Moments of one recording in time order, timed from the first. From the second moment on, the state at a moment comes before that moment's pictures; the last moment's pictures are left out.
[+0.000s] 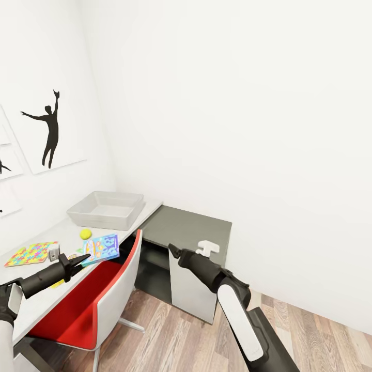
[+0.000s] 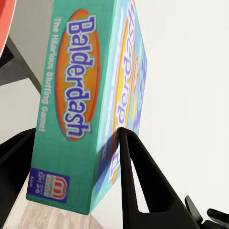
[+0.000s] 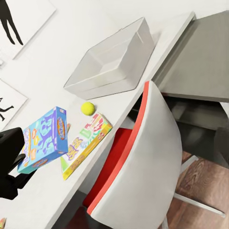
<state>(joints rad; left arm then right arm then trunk) -0.71 0.30 0.85 -0.64 -0.08 0.97 -1.22 -0.38 0.15 0.36 -1.51 -0.73 0.50 -0.14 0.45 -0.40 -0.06</state>
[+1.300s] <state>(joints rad) -0.71 0.30 0.84 -0.67 -0.08 0.96 -1.22 -0.37 0.15 0.37 -1.51 -0.73 0.50 -0.14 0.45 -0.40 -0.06</state>
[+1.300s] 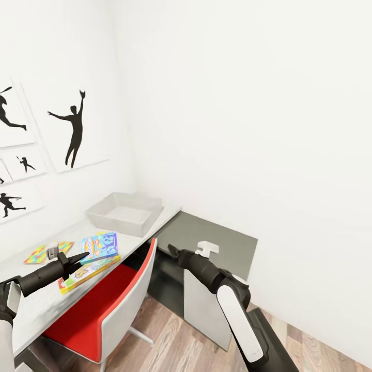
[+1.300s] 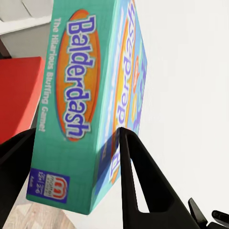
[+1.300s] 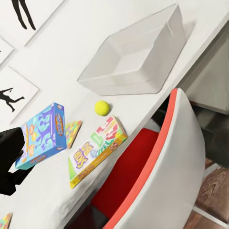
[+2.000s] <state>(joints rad) -0.71 0.30 0.84 -0.67 -0.08 0.96 -1.22 -0.37 0.15 0.37 -1.50 -0.73 0.50 -0.14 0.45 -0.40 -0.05</state>
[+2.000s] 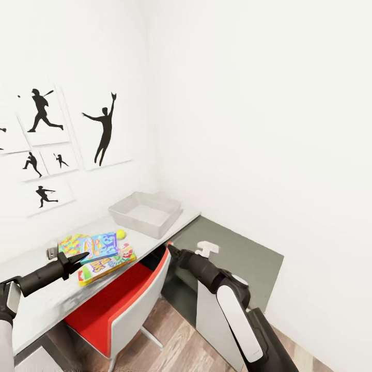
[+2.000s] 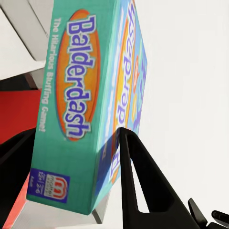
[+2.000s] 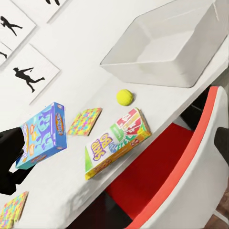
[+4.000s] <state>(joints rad) -0.71 0.30 0.84 -0.67 -0.08 0.96 -1.21 -0.37 0.15 0.36 -1.51 -0.73 0.50 -0.14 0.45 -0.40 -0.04</state>
